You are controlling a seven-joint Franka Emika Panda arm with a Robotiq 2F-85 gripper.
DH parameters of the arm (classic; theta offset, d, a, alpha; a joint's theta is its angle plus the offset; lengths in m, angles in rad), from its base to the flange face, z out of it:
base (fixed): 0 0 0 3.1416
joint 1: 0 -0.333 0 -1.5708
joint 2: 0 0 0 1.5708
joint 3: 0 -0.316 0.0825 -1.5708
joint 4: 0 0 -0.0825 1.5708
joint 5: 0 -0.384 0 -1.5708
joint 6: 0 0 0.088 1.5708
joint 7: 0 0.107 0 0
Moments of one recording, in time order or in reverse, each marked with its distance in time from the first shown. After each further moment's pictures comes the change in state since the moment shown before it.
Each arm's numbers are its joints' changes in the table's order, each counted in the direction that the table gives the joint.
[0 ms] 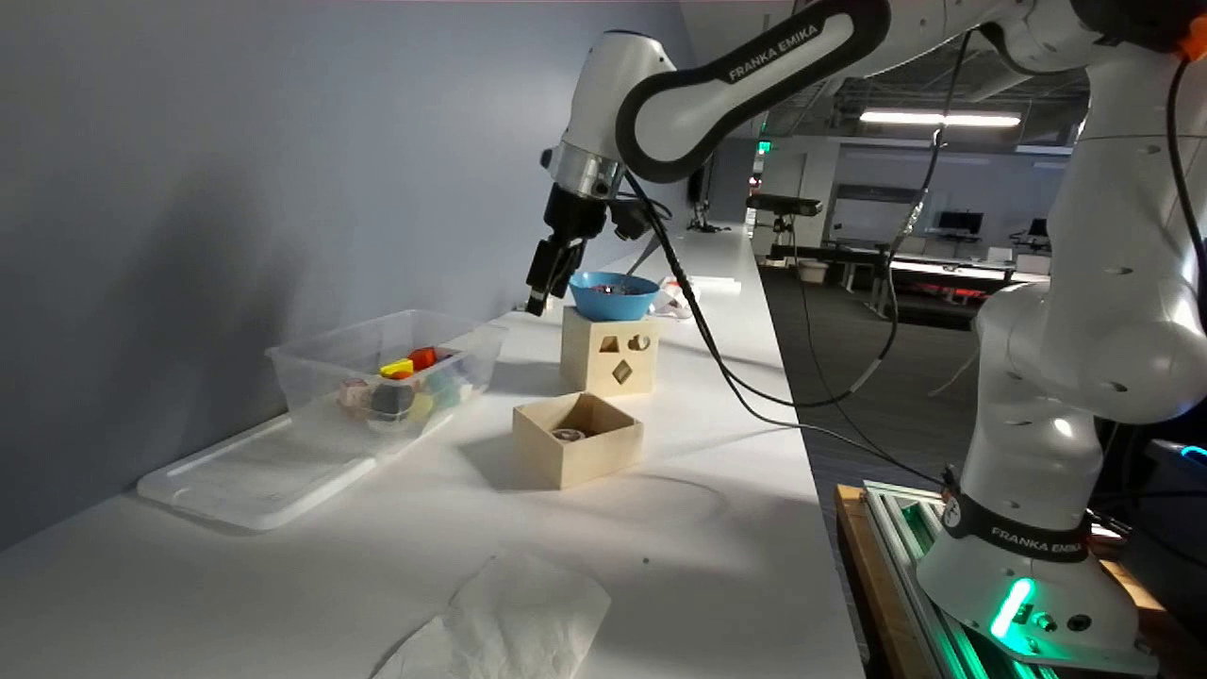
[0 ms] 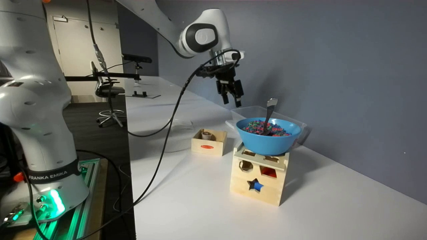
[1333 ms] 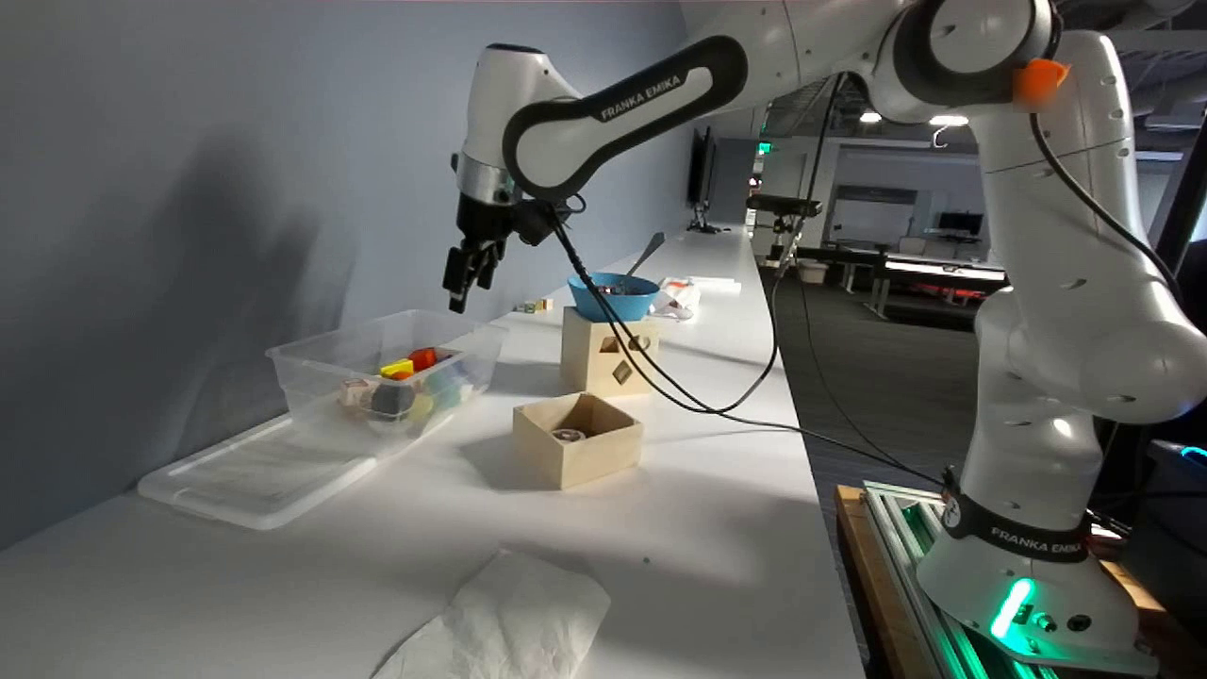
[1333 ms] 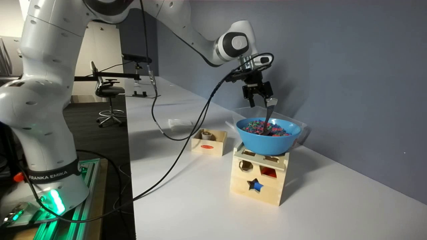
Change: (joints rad) arm -0.017 -0.407 0.004 0.513 0.152 -0.115 0.035
